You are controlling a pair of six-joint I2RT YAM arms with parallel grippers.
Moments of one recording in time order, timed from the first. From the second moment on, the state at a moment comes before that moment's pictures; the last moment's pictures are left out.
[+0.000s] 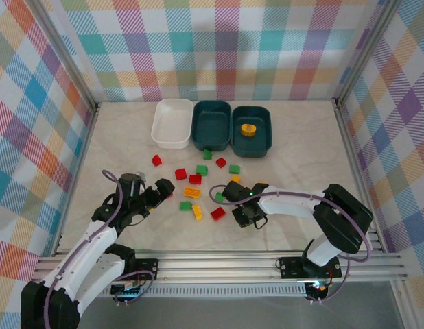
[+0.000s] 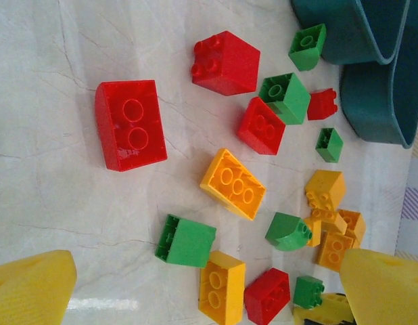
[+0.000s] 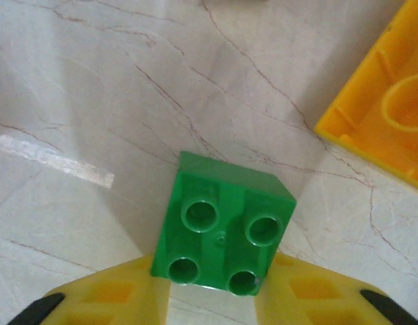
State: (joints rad) left arm -0.29 0.78 0.46 -0.45 0.22 -0.95; right arm 0.94 1.56 0.82 -0.69 0.14 0.48
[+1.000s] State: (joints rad) left arm -0.29 1.00 0.45 -0.31 0.25 -0.91; right arm 0.90 1.68 1.03 -0.74 0.13 0.78
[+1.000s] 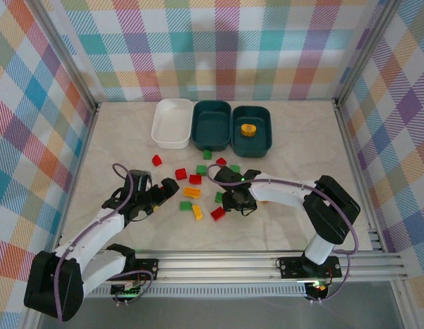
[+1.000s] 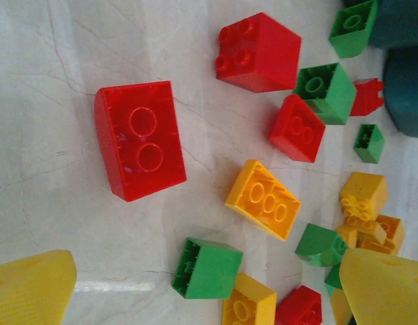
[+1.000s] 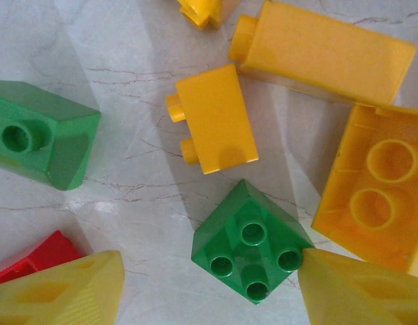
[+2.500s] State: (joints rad) left arm -0.31 0.40 0.35 -0.69 0.14 -1.02; right arm 0.86 1.74 1.02 -0.75 0.05 0.80
